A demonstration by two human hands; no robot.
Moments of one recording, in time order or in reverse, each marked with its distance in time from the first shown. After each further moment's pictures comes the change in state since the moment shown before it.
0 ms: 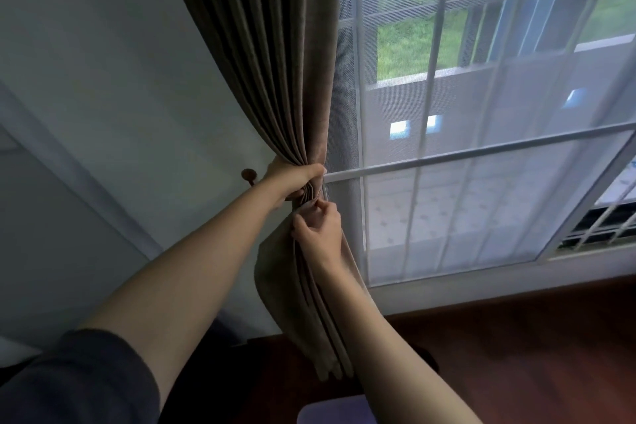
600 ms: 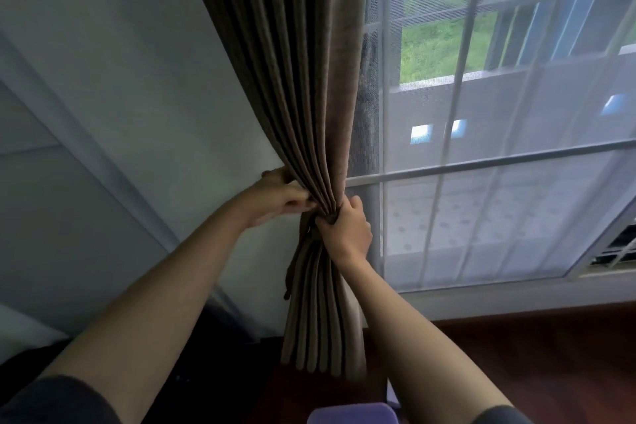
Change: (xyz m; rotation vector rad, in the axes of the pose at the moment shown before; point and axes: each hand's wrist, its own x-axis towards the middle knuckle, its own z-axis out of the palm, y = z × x) left_hand -0.014 -0.032 -0.053 -0.182 -0.393 0.073; right_hand 0.028 0.001 -0.008 -0.545 0.009 -0.140
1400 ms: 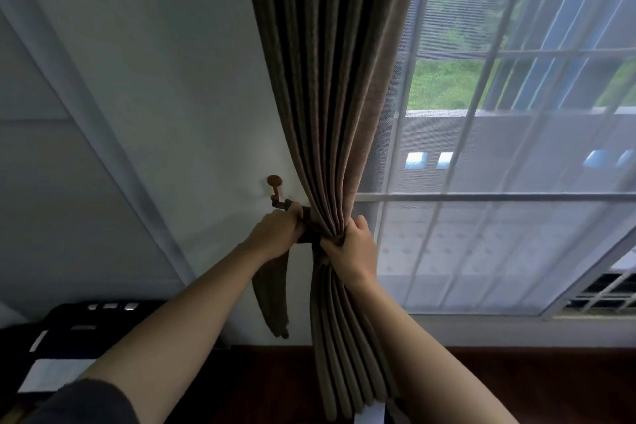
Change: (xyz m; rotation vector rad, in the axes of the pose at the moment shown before) left_hand 0.003 -0.065 0.009 0.855 0.213 0.177; right_hand -0.005 0.014 -0.012 -0.062 -0.085 -0.166
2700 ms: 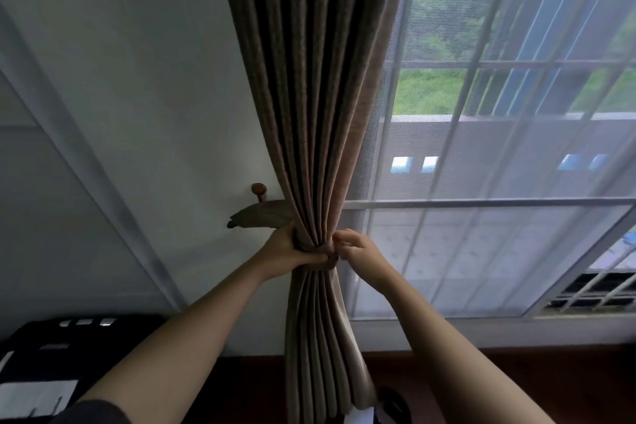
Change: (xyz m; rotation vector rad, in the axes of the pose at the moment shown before) left_hand 0.004 0.013 0.032 -0.723 -0.042 0.079; right_hand 0.026 0.034 -0.033 0.305 -0.413 -0.015
